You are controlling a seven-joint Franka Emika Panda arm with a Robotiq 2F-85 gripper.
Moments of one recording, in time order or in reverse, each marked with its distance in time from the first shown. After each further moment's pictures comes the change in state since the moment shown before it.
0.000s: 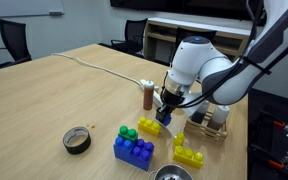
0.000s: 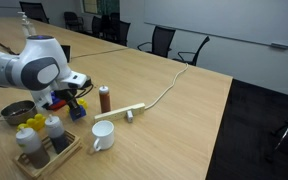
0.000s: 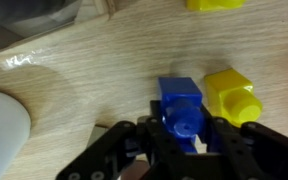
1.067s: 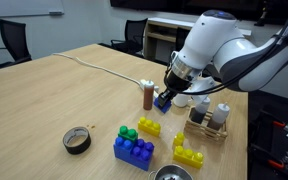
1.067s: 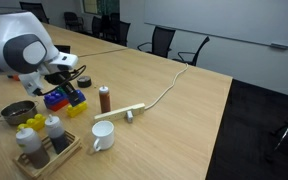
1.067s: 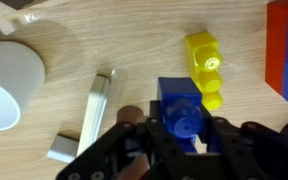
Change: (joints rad) arm 0.089 -0.177 -0.090 -0.098 -0.164 0.051 0.122
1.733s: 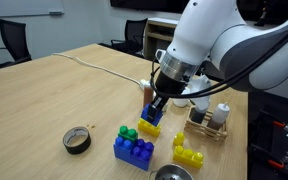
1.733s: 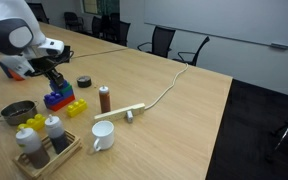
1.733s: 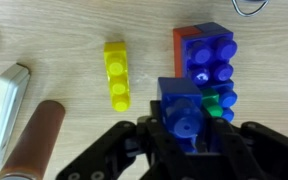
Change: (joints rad) arm -0.070 0.003 0.227 0.121 0.160 -0.121 -0.239
